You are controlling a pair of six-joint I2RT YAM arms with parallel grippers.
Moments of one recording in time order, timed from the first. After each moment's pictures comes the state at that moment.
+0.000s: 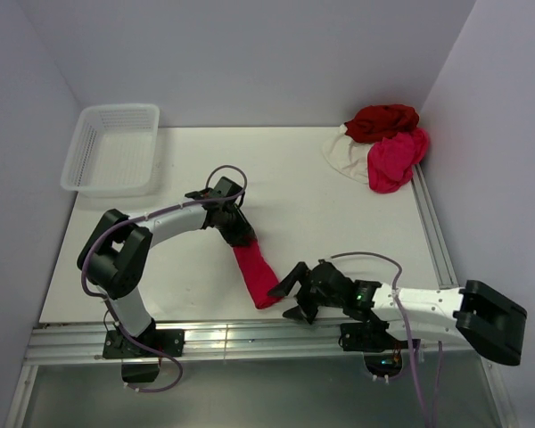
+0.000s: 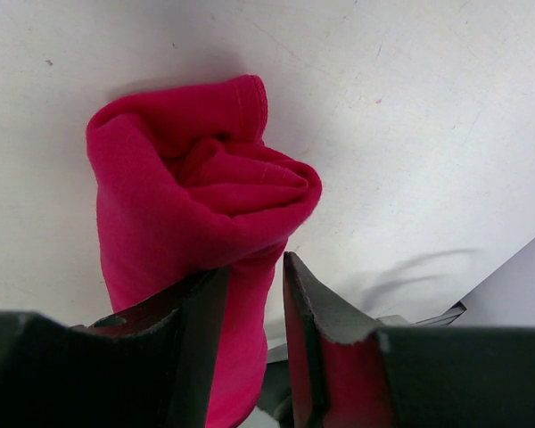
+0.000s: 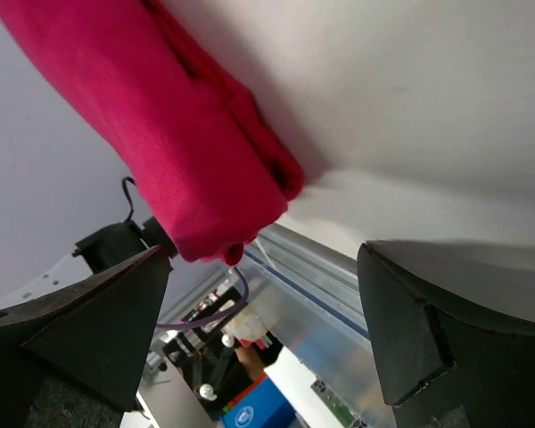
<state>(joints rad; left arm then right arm) -0.62 1.76 1.08 -0.47 0.16 -1.17 1.00 0.92 0.13 0.07 -0.10 1.72</state>
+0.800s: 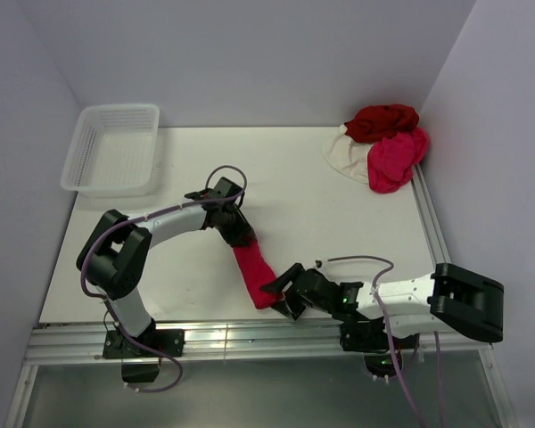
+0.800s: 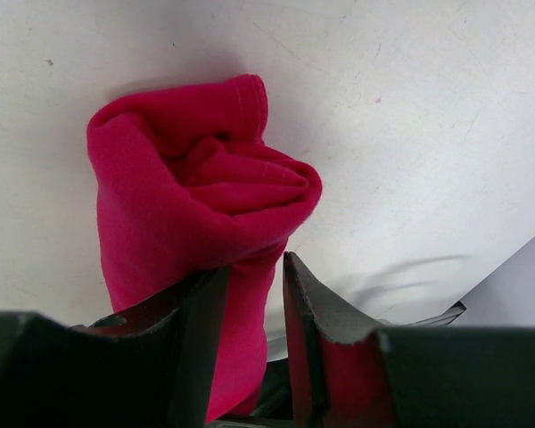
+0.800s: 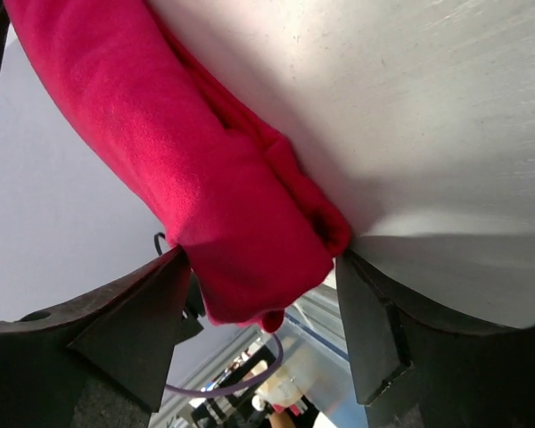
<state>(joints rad) -0.62 1.75 1.08 -0.47 0.16 -1.17 1.17 1.18 0.20 0.25 0.16 1.91</state>
